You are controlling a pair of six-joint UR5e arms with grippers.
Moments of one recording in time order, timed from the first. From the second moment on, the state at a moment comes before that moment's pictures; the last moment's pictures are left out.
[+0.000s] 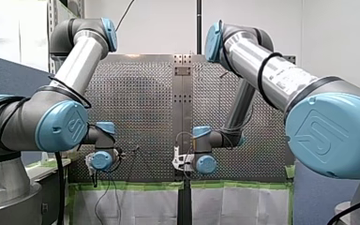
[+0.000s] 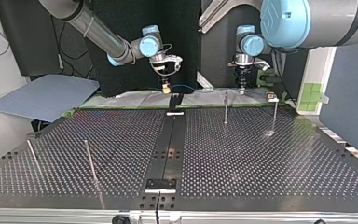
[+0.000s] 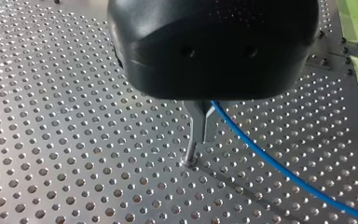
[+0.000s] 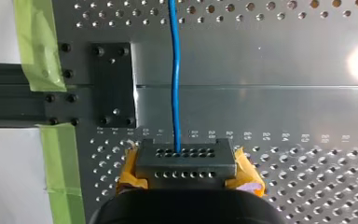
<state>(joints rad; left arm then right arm) -0.02 -2.30 -2.19 -1.89 -1.63 -1.81 2.28 -0.59 1.58 -0.82 1.67 1.64</state>
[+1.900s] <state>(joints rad) 0.01 -2.28 -2.14 -2.04 -1.64 -1.78 2.27 -0.57 1.50 -0.75 1.66 1.61</state>
